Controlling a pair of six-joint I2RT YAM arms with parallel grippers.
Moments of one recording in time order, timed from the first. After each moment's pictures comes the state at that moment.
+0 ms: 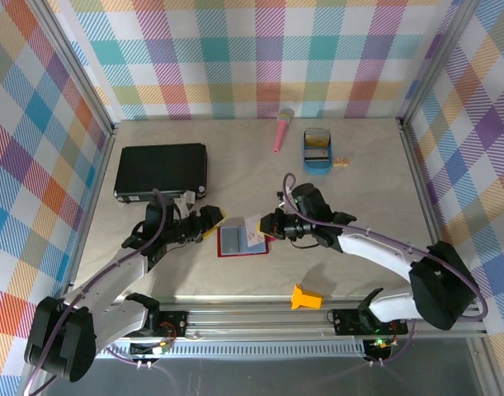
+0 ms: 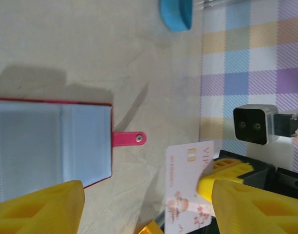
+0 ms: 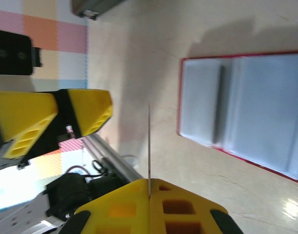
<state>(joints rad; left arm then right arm) -0.32 1.03 0.47 0.00 0.62 -1.00 0.72 1.35 0.73 -0.03 -0.52 0.95</state>
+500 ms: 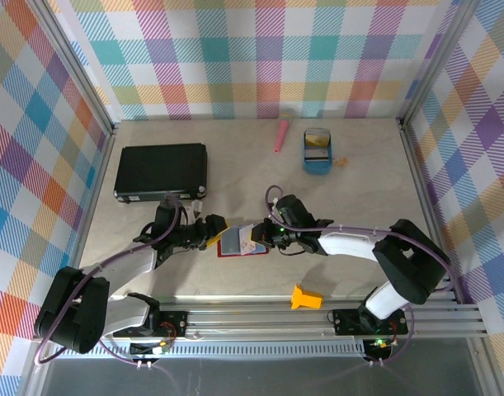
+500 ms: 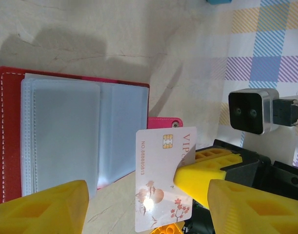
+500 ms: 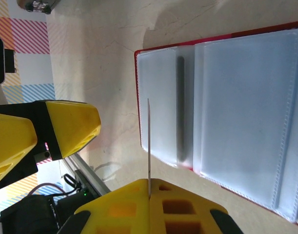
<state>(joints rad) -0.32 1.21 0.41 0.12 0.67 -0.96 0.80 1.56 0.70 0.17 -0.44 1.01</state>
